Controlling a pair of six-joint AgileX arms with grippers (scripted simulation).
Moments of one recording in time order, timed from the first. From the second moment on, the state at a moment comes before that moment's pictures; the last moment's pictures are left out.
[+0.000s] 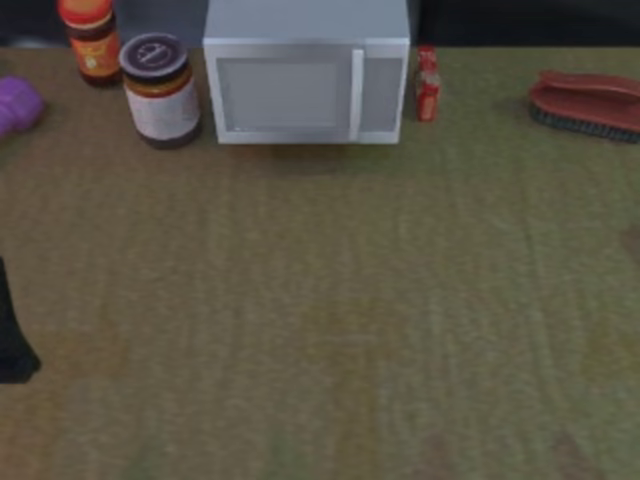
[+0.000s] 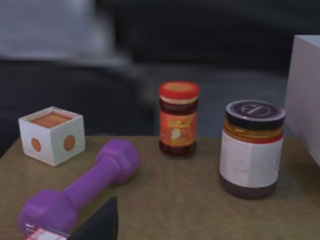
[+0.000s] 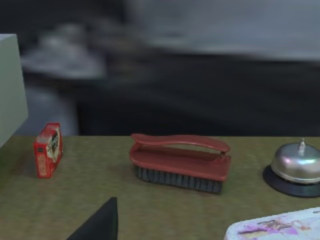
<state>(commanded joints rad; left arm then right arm) 0.00 0.00 0.00 0.00 0.00 0.00 0.00 0.00 0.00 0.00 0.00 0.00</state>
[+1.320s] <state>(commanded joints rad) -0.53 1.70 1.46 -0.55 -0.32 -0.44 0.00 0.00 0.00 0.00 0.00 0.00</state>
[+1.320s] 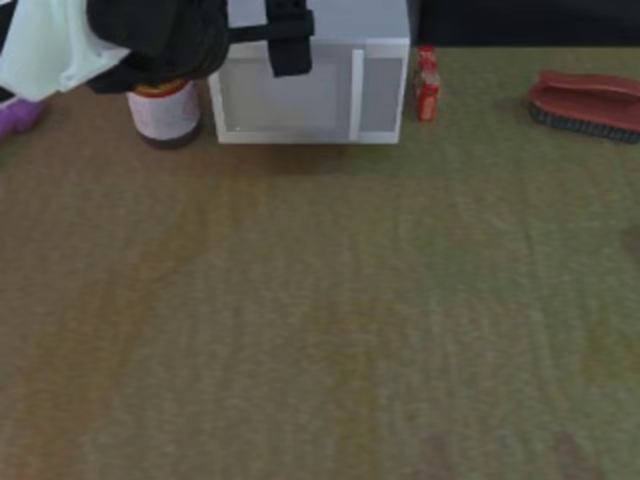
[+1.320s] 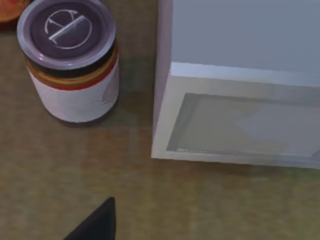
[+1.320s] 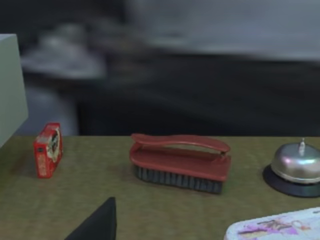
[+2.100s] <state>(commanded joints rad) -0.70 2.21 1.95 -0.71 -0.42 -0.59 0.00 0.00 0.00 0.00 0.00 0.00</state>
